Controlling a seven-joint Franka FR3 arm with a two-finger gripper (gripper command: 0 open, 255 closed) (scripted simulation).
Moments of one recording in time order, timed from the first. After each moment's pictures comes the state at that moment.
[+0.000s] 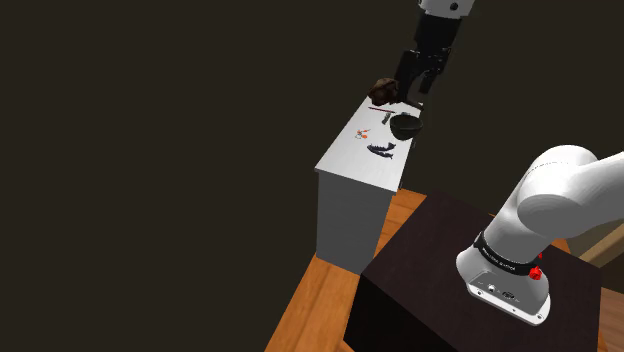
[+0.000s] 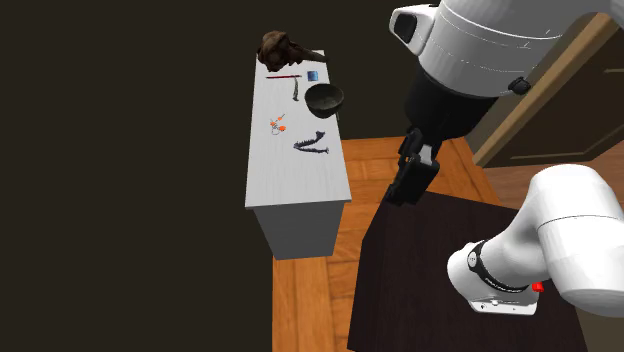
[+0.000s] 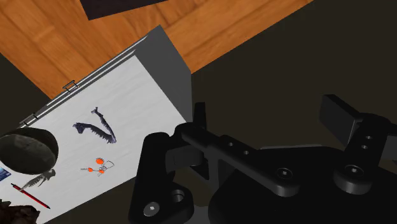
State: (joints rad) arm -0.01 -0.77 0.05 -2.36 0.09 1.65 0.17
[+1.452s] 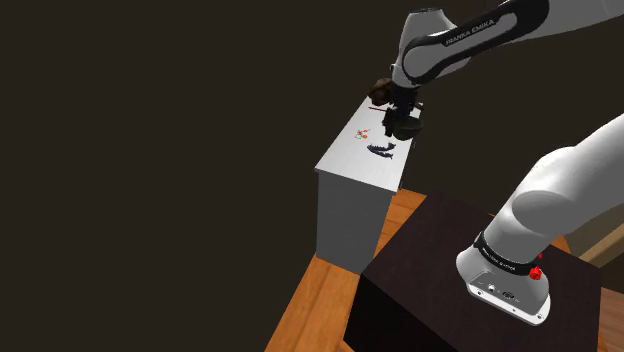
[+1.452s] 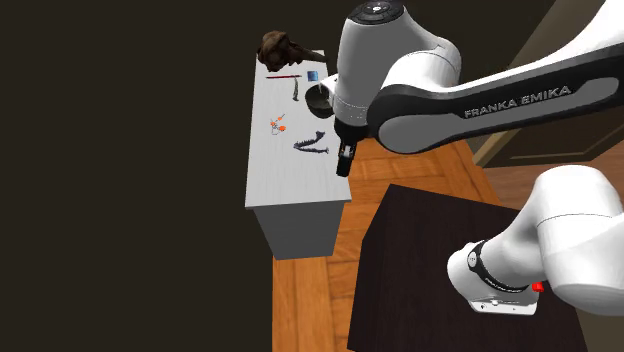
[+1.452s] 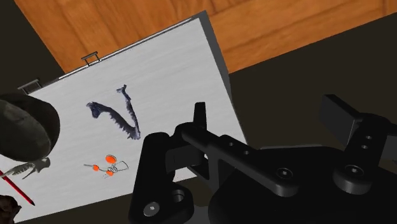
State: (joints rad) arm -0.10 -0.34 -0.16 -2.51 -0.12 2.20 -0.20
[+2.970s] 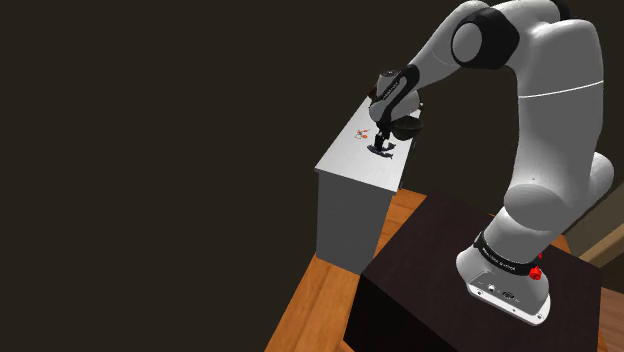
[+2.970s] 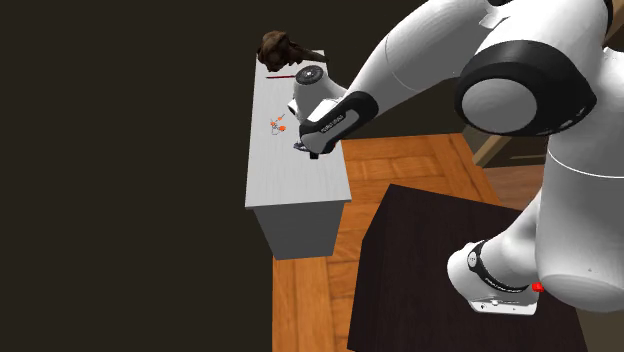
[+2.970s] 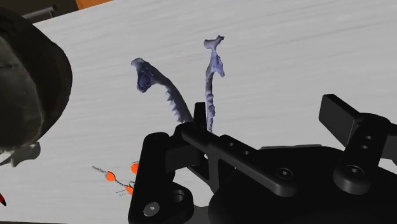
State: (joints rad) arm -0.26 0.53 -0.24 -2.02 -0.10 2.60 -0.57
